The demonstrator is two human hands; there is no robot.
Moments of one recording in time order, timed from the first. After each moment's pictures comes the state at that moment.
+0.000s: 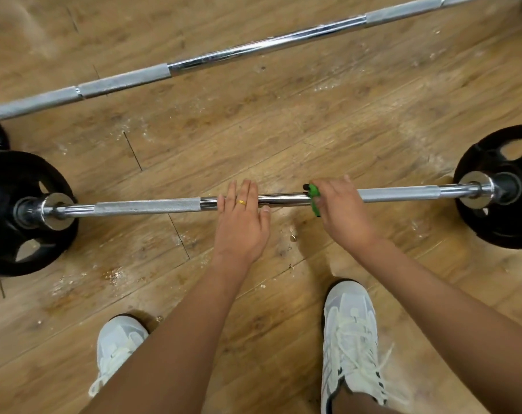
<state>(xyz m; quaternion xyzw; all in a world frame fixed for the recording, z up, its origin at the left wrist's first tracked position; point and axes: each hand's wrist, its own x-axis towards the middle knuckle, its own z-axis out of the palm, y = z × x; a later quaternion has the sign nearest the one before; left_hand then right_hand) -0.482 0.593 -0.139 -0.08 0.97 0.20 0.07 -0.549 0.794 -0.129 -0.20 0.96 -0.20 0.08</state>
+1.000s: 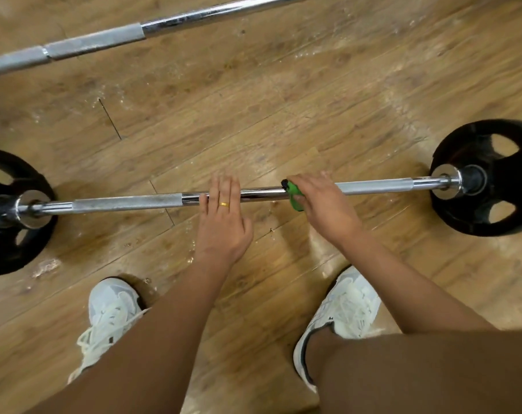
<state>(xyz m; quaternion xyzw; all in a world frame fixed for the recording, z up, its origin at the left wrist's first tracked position) -0.415 0.606 -0.135 -0.06 0.98 0.15 0.12 -0.496 0.817 -0.116 -0.23 0.94 -0.21 0.16</state>
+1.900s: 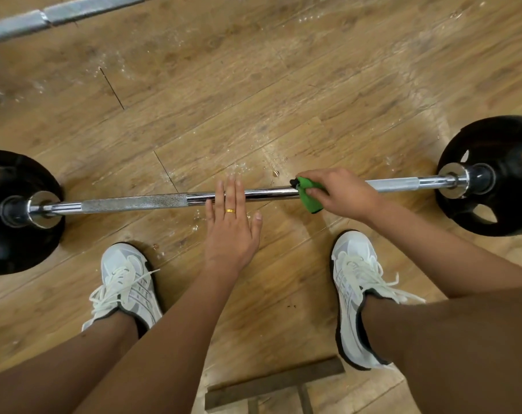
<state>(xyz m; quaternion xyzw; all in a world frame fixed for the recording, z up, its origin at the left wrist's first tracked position) -0.342 0.629 -0.135 -0.08 0.97 0.16 0.17 -0.475 0.848 -0.098 -0.29 0.90 -0.17 0.27</state>
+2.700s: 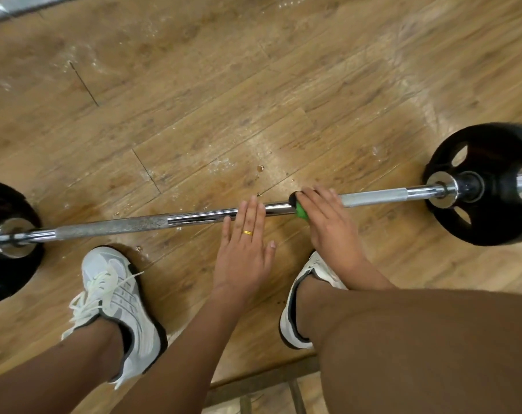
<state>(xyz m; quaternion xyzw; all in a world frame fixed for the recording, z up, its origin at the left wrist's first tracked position) -0.305 0.677 -0.142 0.02 0.98 0.13 0.15 -0.377 0.872 -0.137 -0.24 0.95 -0.19 -0.03</state>
